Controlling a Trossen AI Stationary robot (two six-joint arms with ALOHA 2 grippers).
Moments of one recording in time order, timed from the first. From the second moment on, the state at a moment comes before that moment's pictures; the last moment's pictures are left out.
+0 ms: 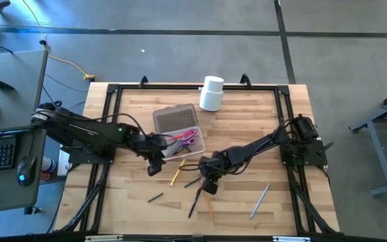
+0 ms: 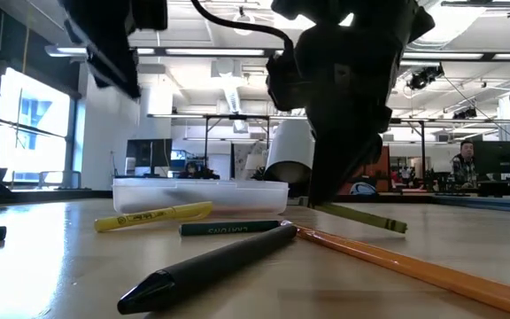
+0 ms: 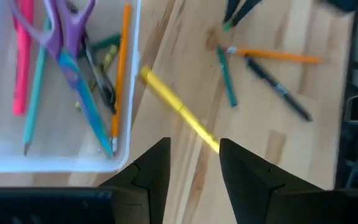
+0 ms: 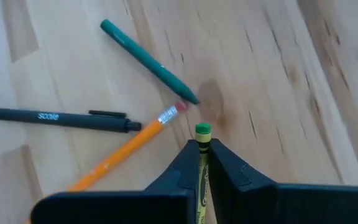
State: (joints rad) left arm -0.22 1.23 0.92 -0.62 0.00 -0.56; right arm 0.27 1.91 1.19 -0.38 -0.04 0.66
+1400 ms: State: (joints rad) left arm -0.22 1.11 0.95 -0.86 -0.13 -0.50; right arm 0.08 1.90 1.19 -0.01 0.31 -0.01
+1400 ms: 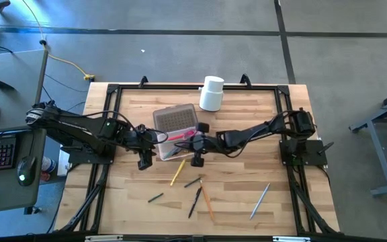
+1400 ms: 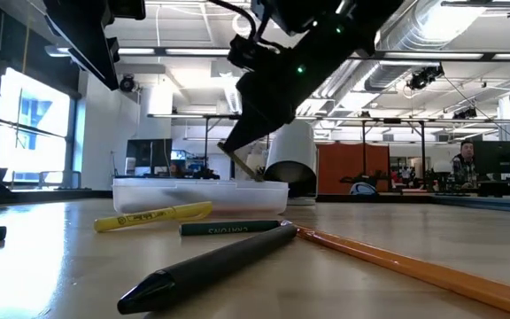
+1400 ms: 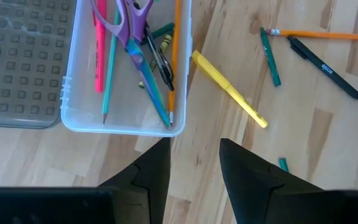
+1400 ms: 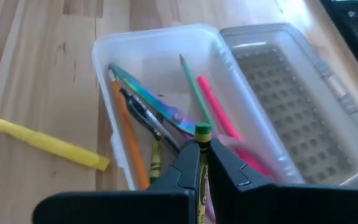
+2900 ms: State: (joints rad) left arm -0.22 1.12 0.95 -0.87 -0.15 -0.45; right arm 0.32 1.86 1.25 -0.08 -0.21 0.30
